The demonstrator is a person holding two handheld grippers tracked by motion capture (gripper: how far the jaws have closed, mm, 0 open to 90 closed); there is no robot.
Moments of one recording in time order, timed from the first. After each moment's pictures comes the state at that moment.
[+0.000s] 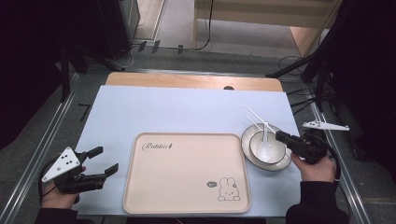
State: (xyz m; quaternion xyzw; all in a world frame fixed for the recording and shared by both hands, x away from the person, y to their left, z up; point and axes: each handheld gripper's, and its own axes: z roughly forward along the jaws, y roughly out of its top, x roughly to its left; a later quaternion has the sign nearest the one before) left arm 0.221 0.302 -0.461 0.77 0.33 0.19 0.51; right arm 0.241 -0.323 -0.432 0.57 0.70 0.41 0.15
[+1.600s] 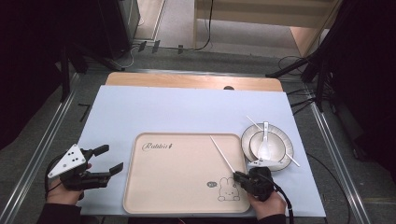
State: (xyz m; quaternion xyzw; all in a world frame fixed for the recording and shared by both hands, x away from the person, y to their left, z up) left arm 0.229 0.292 -0.461 0.78 0.31 0.18 0.51; right arm 0.194 -0.210 -0.529 0.58 0.74 0.34 0.06
